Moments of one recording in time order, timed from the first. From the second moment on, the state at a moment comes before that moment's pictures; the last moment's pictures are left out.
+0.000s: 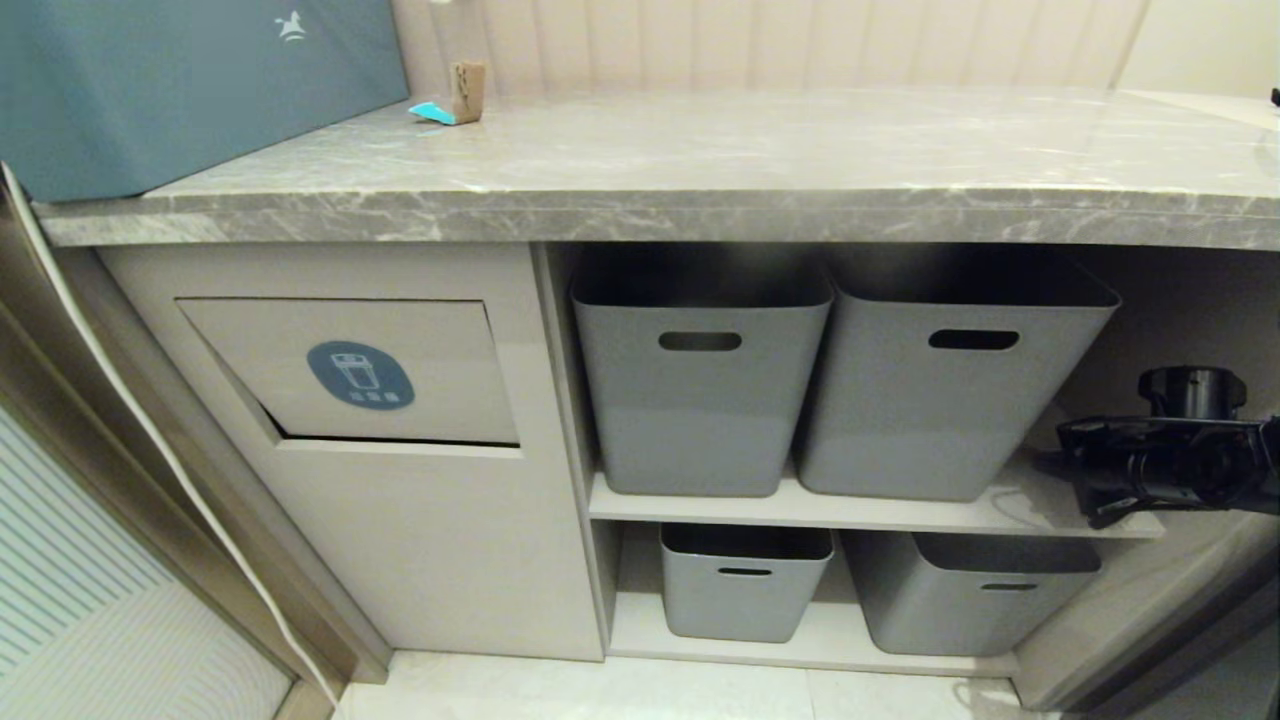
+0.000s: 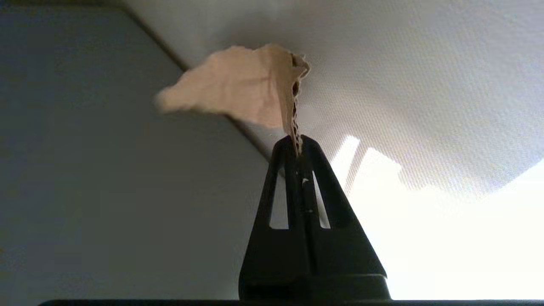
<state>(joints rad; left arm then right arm) 0.00 0.00 0.00 -0.01 0.01 -0.07 -0.36 2.23 -1.19 -0.41 0.31 1.16</state>
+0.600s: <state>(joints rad) 0.00 0.00 0.00 -0.01 0.01 -0.07 -0.38 2.11 -1.01 -0.41 0.29 1.12</state>
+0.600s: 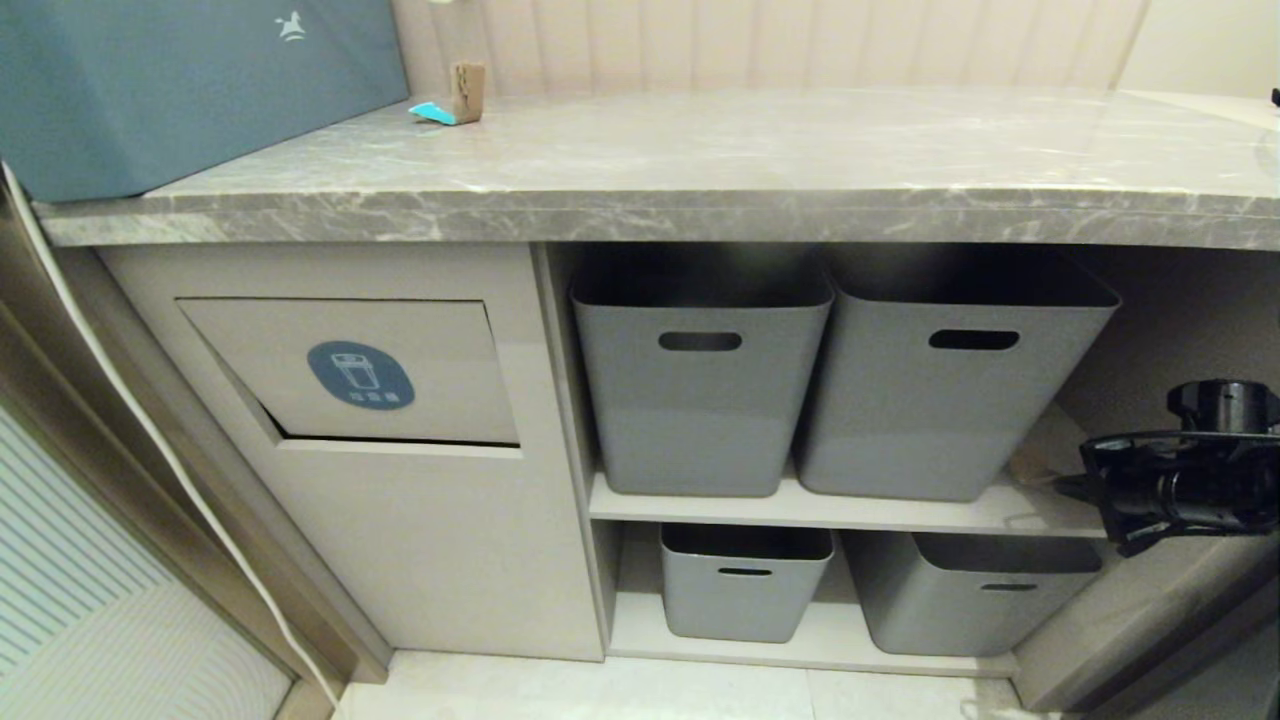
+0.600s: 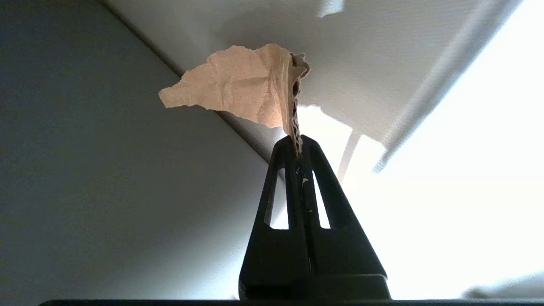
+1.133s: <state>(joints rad) 0.00 0.00 0.00 -0.01 0.01 -0.07 -0.44 1.63 -0.43 -0.41 0.28 0.65</state>
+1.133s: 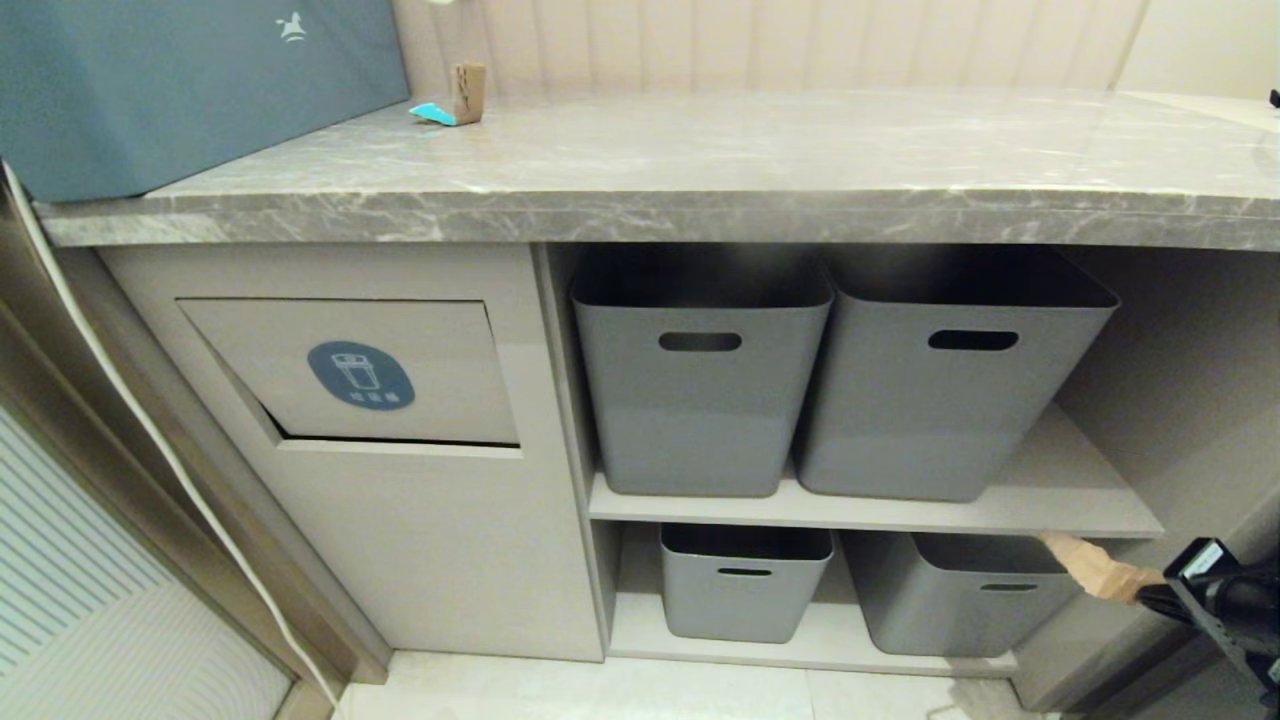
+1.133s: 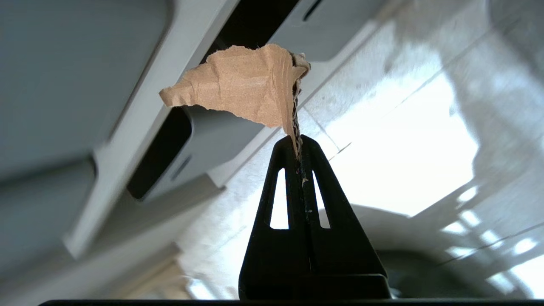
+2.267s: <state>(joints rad) 0.00 0.00 0.00 -0.01 0.00 -0.07 0.43 1.24 -0.37 -0.41 0.10 0.31</state>
